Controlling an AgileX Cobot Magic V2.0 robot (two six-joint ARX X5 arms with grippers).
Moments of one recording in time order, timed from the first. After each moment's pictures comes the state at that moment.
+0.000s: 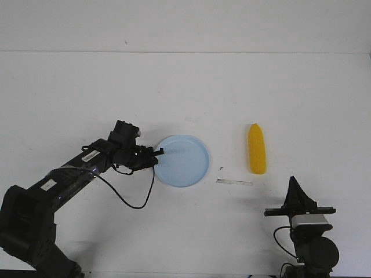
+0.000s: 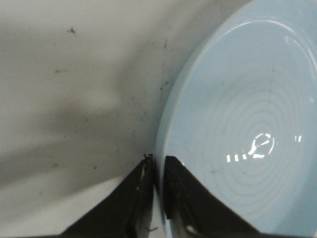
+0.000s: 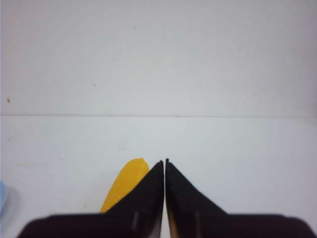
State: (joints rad) left arm -0.37 1.71 1.14 -0.36 0.36 -0.54; right arm 0.06 0.00 0.01 0.10 0.00 0.03
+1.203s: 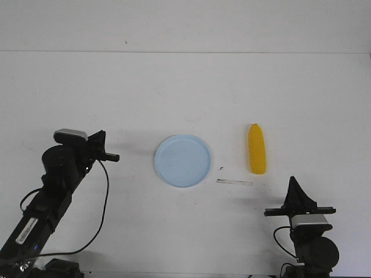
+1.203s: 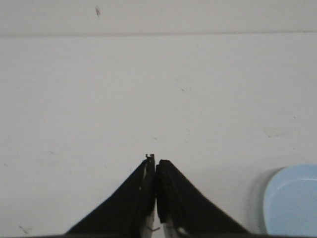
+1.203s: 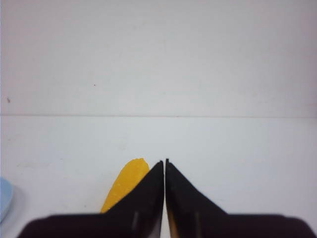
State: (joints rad) left arm -0.16 0.98 0.72 0.11 0.05 -0.04; right arm 0.06 0.00 0.01 0.10 0.00 0.03
